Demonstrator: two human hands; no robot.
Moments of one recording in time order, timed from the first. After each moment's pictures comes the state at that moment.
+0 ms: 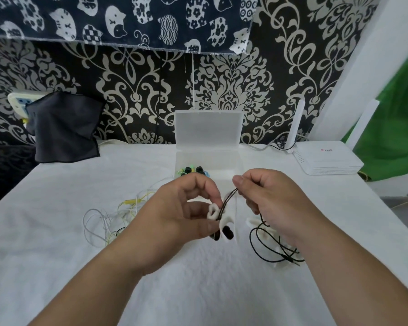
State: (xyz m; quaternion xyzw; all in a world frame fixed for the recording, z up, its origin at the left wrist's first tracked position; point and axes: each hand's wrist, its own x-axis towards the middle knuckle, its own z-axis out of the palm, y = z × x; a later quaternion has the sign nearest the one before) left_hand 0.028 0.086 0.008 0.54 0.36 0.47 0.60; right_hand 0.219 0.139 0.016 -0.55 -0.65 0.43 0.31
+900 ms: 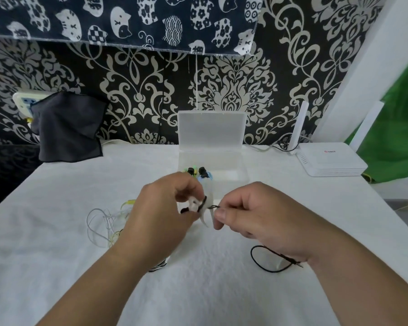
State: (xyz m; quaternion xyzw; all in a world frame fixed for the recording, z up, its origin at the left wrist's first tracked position) left_hand 0.021 0.087 0.006 0.65 0.60 0.41 0.20; right_hand 0.210 0.118 0.039 -0.44 -0.75 0.47 0.14
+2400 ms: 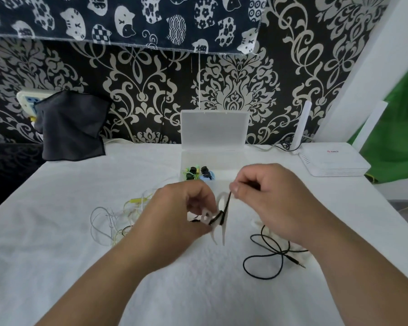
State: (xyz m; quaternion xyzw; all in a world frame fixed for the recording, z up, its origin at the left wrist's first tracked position) left_hand 0.022 0.083 0.010 0.66 0.57 0.38 0.31; right_hand 0.213 0.133 0.038 -0.47 -0.79 0.30 0.25
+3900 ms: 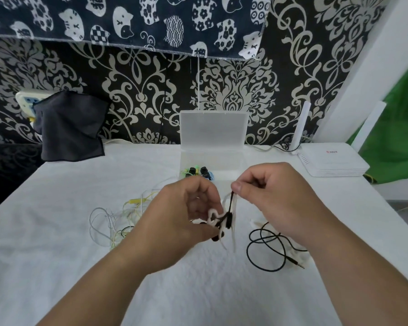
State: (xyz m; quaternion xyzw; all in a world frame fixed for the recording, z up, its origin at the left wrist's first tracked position) left_hand 0.024 0.083 0.011 0.62 0.49 0.42 0.45; right_hand 0.216 0.136 0.031 -0.51 -0.74 0.33 0.30
